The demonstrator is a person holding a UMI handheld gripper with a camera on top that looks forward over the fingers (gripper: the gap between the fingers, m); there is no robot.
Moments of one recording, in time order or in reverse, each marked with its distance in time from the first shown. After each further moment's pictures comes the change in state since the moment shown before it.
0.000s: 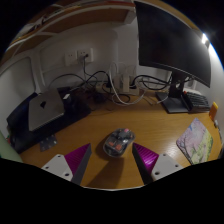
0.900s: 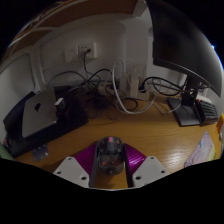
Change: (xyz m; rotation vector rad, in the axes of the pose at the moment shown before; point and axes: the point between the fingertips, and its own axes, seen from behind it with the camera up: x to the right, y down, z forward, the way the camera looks) arm -0.001 -0.033 0.065 -0.029 -0.066 -0.060
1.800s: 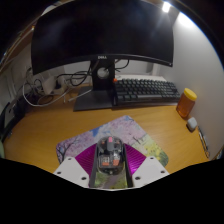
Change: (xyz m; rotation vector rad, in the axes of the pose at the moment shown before) arm 0.371 0.067 -0.099 -0.046 0.174 0.123
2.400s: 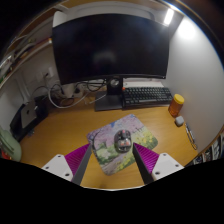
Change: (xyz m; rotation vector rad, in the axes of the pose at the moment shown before) arm -0.042 -0.014 -0.168 -0.056 -0.050 0.006
